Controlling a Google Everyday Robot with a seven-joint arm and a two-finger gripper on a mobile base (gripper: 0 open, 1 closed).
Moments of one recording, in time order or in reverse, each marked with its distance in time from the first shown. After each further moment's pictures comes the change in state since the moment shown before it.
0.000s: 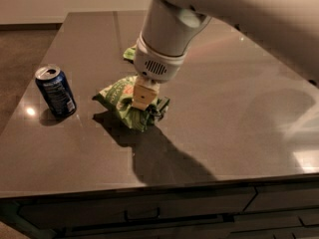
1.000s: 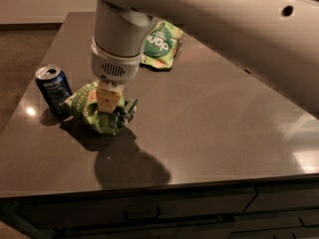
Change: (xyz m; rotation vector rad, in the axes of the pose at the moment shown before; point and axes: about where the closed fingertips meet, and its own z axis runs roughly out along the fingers) arm -0.065 0.021 0.025 -0.048 0.003 -0.150
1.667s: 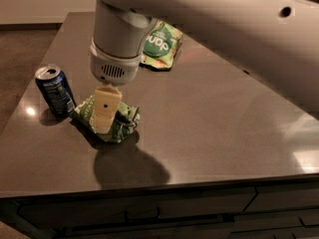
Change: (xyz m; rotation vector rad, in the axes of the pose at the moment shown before) arm -0.001 0.002 0.002 -0.005 0.000 -0.018
